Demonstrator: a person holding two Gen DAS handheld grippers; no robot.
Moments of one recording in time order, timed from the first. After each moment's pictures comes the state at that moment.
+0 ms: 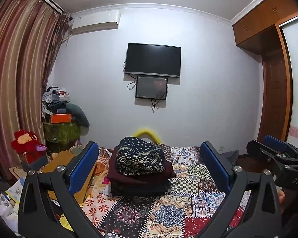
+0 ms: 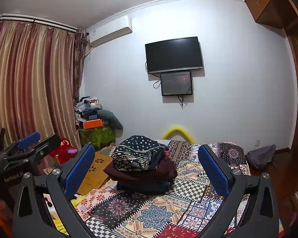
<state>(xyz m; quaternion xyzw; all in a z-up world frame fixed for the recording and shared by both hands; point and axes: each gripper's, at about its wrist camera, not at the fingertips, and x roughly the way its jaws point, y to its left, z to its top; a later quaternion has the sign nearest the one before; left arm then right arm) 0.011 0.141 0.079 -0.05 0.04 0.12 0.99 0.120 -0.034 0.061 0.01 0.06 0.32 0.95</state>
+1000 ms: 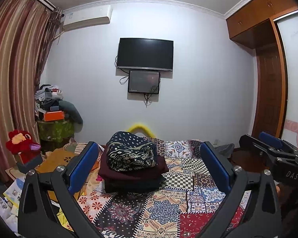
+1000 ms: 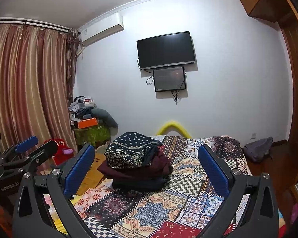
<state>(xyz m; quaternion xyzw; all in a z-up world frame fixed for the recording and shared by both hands) 0.025 0.131 0.073 -0.04 0.06 0.09 0.99 0.131 -0.041 0.055 0.03 0.08 0.30 0.95</state>
